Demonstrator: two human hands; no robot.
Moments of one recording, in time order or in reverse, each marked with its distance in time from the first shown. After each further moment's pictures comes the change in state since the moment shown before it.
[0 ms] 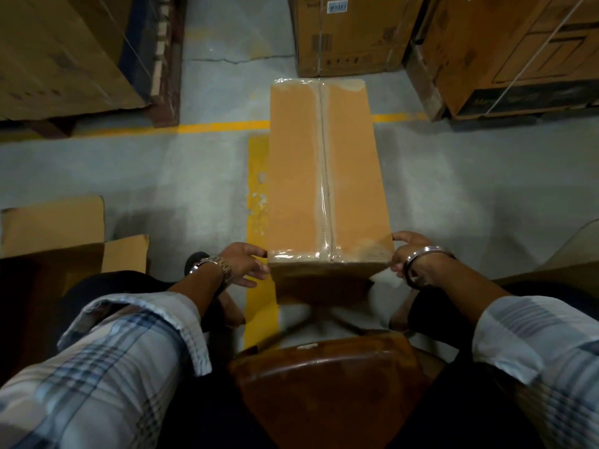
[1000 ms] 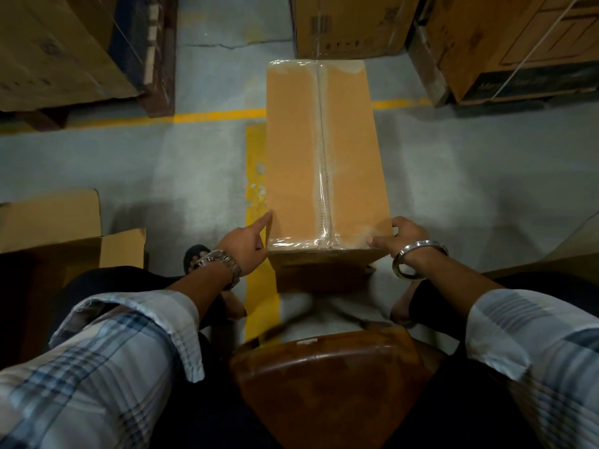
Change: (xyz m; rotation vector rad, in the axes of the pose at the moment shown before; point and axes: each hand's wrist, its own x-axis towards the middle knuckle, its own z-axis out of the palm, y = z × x) left_hand -0.004 0.011 0.006 0.772 0.294 0.510; right_hand -0.004 -0.009 0.012 -0.224 0.125 -0.225
